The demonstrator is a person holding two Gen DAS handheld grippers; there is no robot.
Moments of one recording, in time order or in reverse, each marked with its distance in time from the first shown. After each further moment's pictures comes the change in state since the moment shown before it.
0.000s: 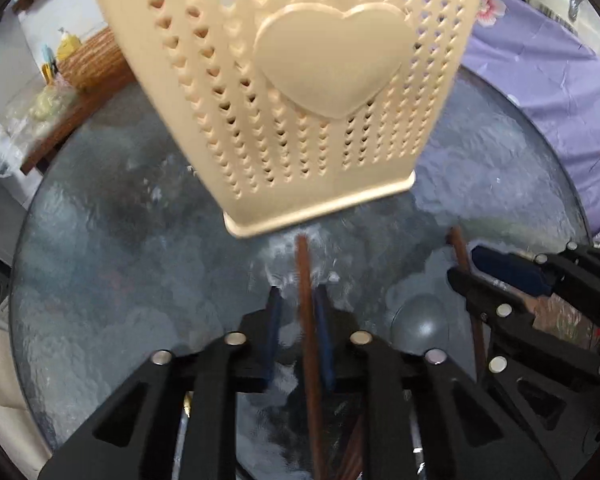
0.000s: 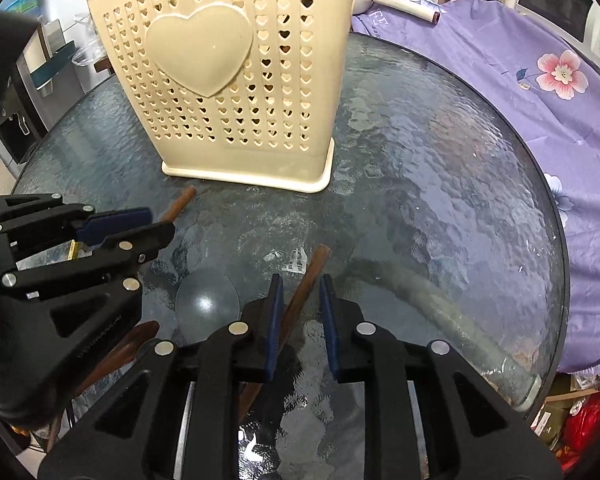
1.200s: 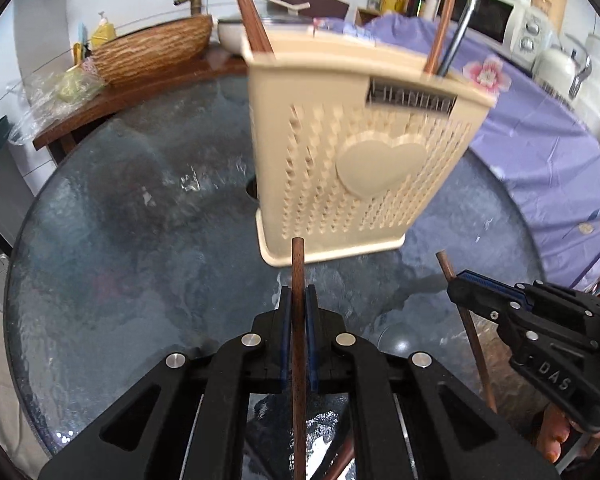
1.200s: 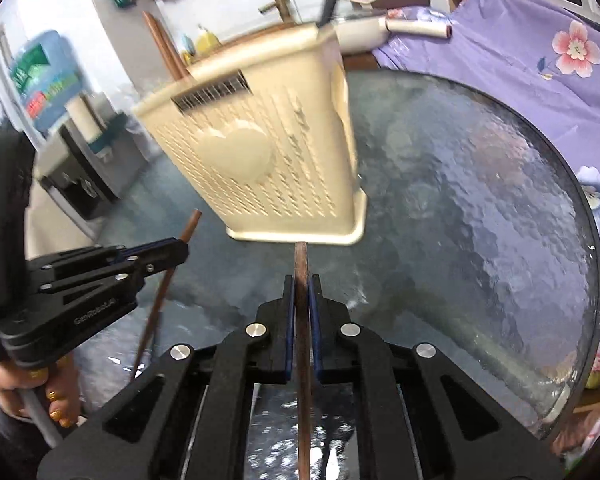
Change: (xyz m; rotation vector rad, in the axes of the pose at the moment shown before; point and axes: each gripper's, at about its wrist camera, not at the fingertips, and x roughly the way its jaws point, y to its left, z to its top) left arm -0.066 0.052 -0.011 -0.181 -0.150 -0.109; right arm -0.048 -0.029 0.007 0.119 -0.167 0.310
